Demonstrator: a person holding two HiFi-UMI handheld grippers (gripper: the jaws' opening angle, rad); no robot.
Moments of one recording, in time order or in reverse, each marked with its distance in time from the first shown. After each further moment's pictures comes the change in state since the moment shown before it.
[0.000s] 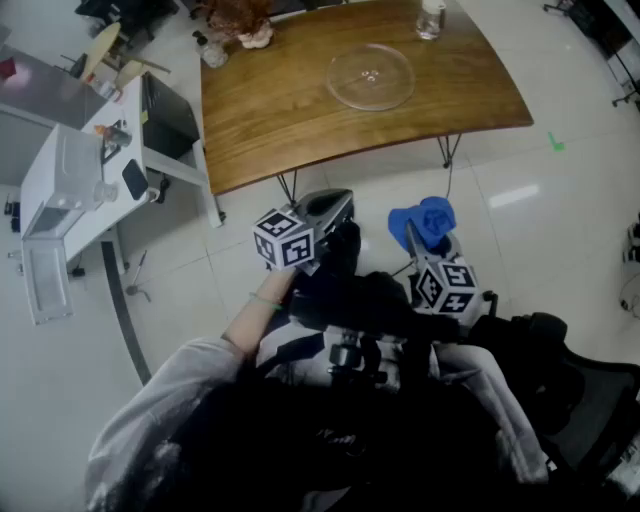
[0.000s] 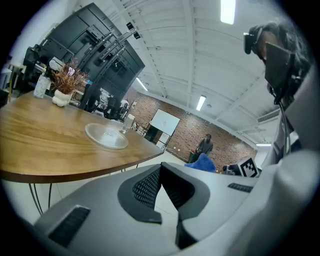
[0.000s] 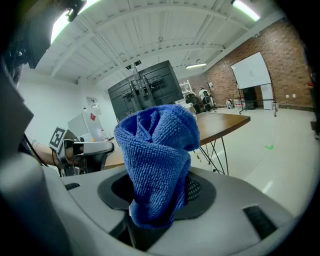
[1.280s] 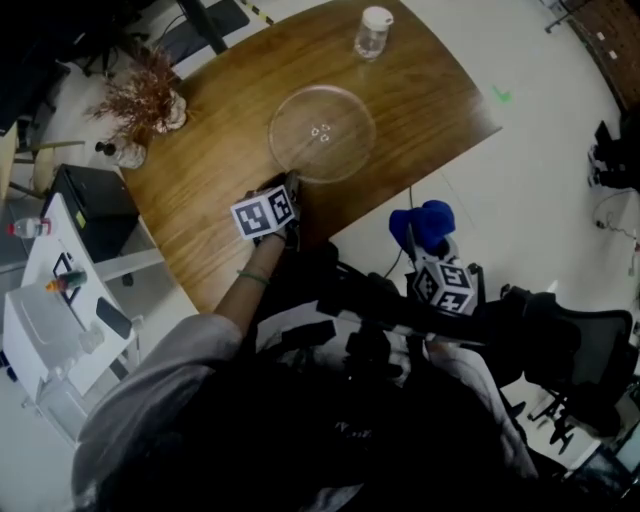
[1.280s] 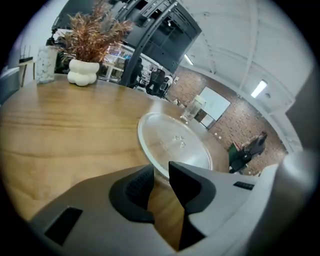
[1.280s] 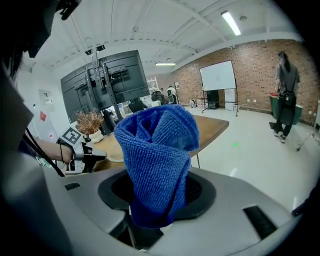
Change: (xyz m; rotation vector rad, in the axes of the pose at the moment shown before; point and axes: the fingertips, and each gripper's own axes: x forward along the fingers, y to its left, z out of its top) left arm 0.126 0.303 0.072 -0.241 0.310 0.448; right arm 0.125 -0.084 0.081 0.131 0.006 -0.402
